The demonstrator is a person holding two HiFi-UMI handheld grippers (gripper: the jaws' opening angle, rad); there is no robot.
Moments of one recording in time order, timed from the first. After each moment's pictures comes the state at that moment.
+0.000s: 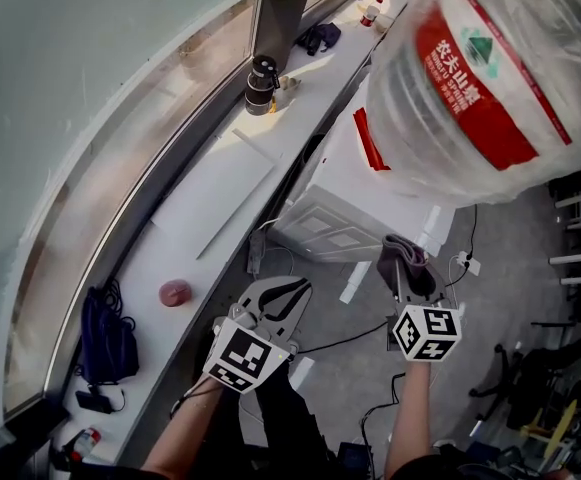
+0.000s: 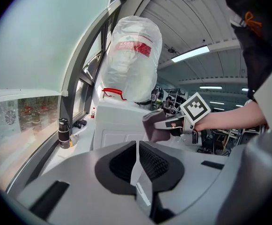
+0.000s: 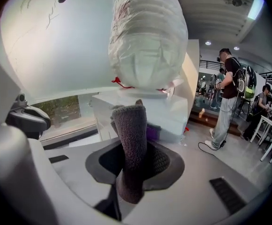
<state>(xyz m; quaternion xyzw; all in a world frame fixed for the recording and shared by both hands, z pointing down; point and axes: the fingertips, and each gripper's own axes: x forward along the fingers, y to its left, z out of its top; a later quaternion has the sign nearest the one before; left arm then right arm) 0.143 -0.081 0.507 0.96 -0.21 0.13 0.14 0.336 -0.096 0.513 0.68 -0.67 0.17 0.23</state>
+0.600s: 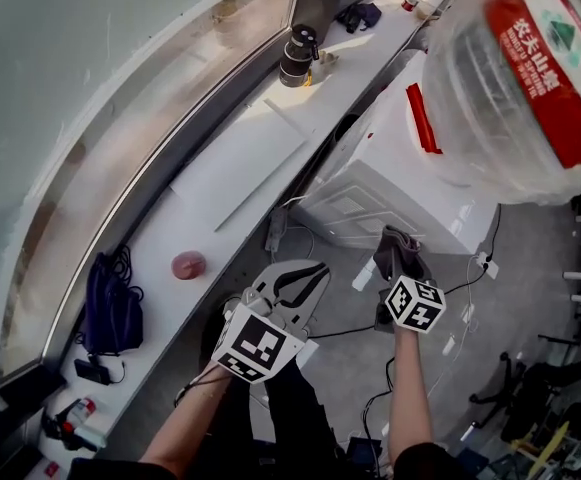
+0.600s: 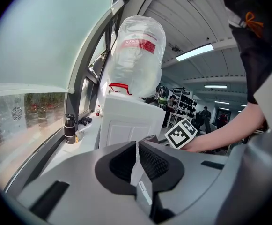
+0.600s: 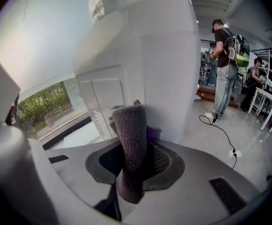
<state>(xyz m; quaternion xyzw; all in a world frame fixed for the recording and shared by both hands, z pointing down) 0.129 -0.080 0.533 0.95 -0.24 0.13 0.15 0.342 -0.098 0.663 0.69 -0.62 0.28 0.22</state>
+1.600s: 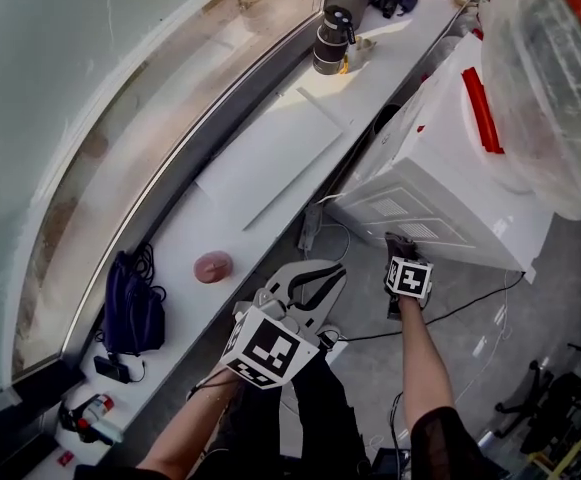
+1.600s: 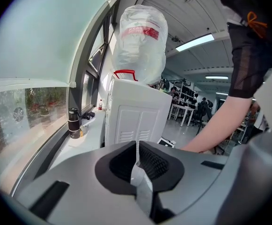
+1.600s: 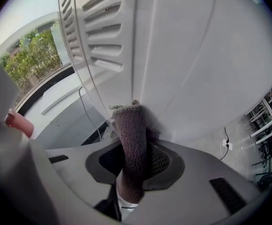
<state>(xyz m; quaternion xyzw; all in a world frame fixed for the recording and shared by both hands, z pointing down) 0.113 -0.095 0.589 0.94 -0.24 0.18 0.14 0.339 -0.102 0.863 0.63 -0.55 0.36 0.41</state>
